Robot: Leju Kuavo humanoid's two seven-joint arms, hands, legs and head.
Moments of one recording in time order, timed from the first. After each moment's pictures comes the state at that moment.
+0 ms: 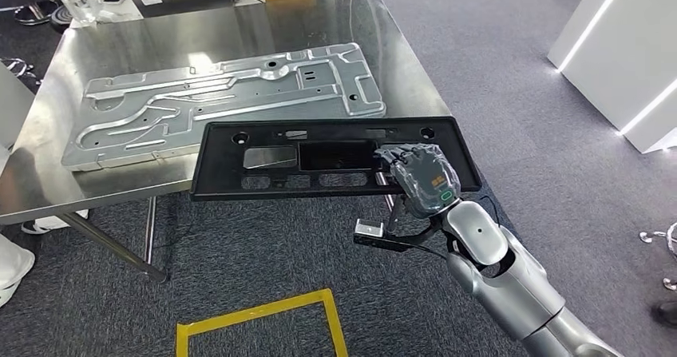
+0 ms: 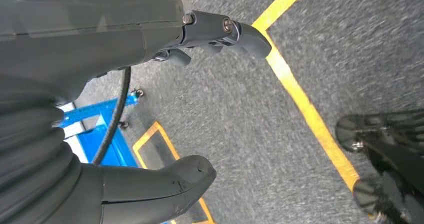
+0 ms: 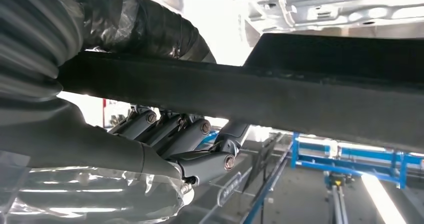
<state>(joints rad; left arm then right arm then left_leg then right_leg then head) -0.02 0.00 0.93 -0.16 -1.19 -0.17 0.00 -0.50 -0.28 0.68 -1.52 1.17 -0.31 0.04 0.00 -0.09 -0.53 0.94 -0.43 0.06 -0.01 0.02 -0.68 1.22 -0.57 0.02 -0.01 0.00</state>
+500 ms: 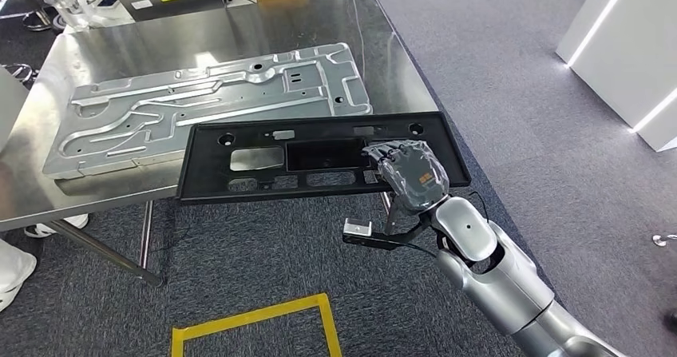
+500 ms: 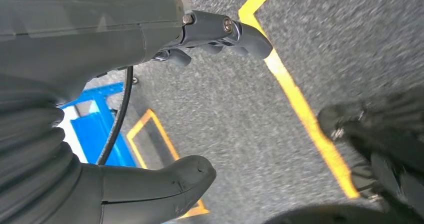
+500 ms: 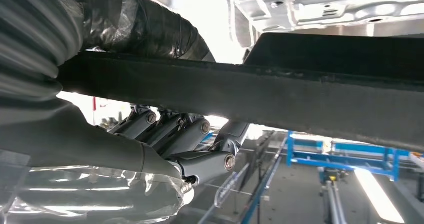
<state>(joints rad) -0.03 -0.01 0.94 -0.16 -1.19 -0.17 0.00 -0.53 -0.23 0.71 -1.50 1.18 -0.31 0.05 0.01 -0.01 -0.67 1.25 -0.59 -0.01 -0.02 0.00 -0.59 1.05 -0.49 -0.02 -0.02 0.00</state>
